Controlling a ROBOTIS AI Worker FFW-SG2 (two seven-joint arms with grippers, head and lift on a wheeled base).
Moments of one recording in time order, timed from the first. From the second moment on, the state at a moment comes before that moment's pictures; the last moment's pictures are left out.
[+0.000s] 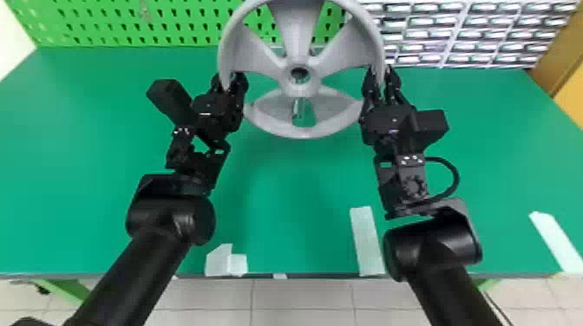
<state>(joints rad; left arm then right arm) -0.32 0.14 -0.33 -1.16 0.51 -0.39 -0.12 -0.18 0.00 0.20 -1.27 0.05 -0.55 -0.14</state>
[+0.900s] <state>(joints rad) -0.39 0.13 -0.34 -1.02 0.51 -0.43 -0.16 -0.24 0.00 0.19 -1.20 0.06 -0.58 -0.16</state>
